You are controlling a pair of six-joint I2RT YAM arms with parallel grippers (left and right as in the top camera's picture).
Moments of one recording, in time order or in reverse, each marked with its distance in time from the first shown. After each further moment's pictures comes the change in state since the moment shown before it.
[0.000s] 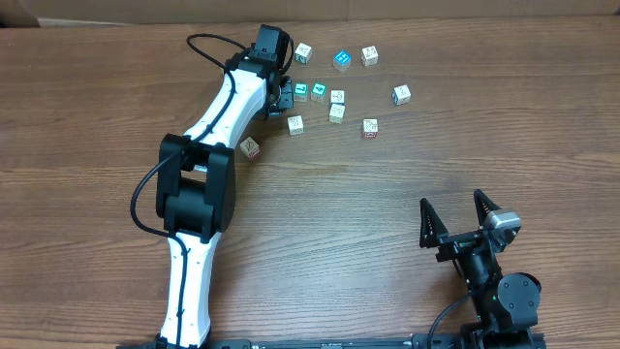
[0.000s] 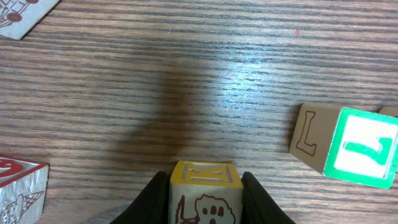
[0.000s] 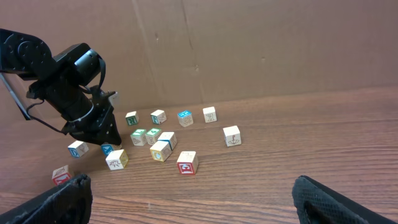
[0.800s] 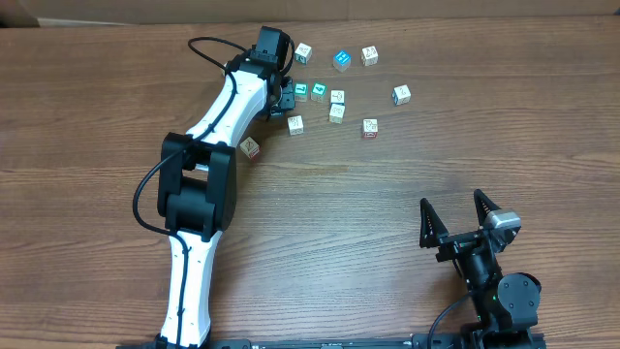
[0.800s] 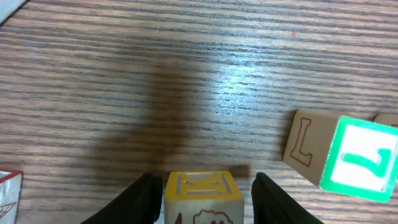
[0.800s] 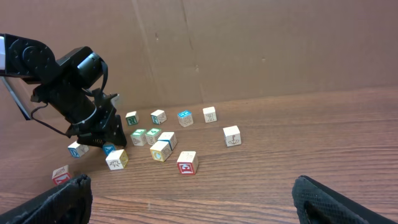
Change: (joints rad) left arm 0.000 0.015 0.000 0.023 0.026 -0.026; right arm 0.000 0.000 0.000 0.000 0.000 0.000
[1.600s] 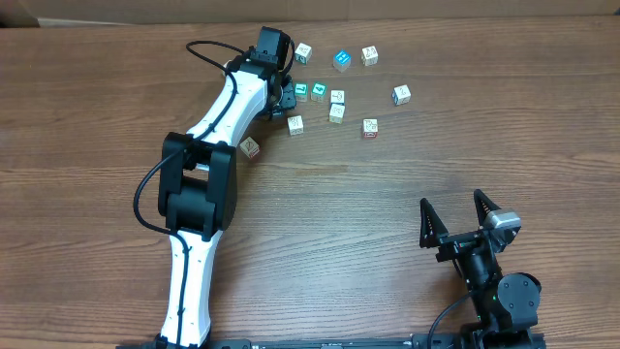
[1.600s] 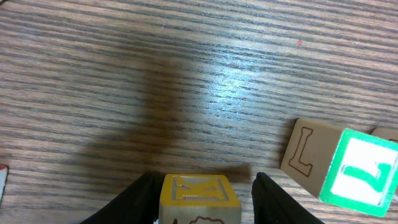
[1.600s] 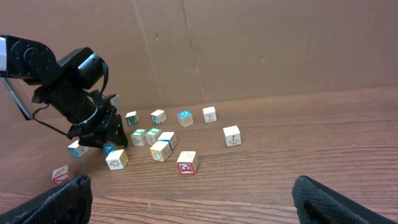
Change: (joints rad) left arm 0.000 0.006 0.000 0.011 0.008 -0.077; right arm 0.000 0.000 0.000 0.001 0.000 0.000
